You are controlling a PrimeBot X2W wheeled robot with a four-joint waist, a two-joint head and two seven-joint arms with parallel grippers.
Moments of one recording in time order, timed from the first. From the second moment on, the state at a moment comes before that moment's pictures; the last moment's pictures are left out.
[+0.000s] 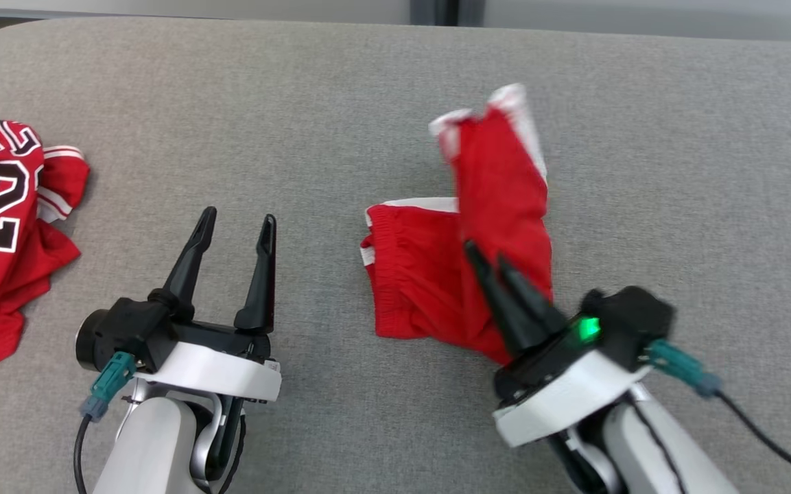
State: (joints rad) left arm -0.25 0.08 -0.18 0.17 -0.27 -0.05 -0.26; right arm -0.31 -0.05 0.45 0.03 0.32 0.13 -0.13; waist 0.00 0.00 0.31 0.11
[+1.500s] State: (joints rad) left arm -0.22 0.13 -0.15 0.13 -0.25 0.00 -0.24; right arm -0.19 -0.05 0.07 -0.06 0.15 0.13 -0.17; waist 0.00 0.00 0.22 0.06
